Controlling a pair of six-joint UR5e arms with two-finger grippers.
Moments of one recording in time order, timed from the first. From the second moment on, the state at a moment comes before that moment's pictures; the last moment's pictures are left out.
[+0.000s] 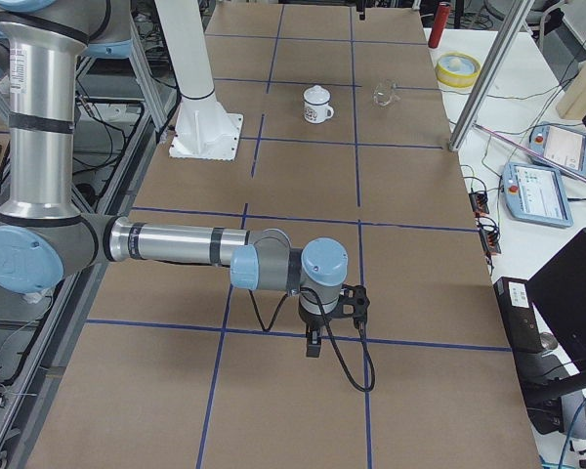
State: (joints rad) left arm -1.24 -2.00 -1.84 -1.41 -2.16 -0.22; right arm 1.57 -1.68 1.66 -1.57 2.29 0.01
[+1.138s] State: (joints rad) left arm -1.55 -1.65 -1.58 -1.60 -2.26 0.18; right arm 1.57 -1.68 1.66 -1.57 2.29 0.01
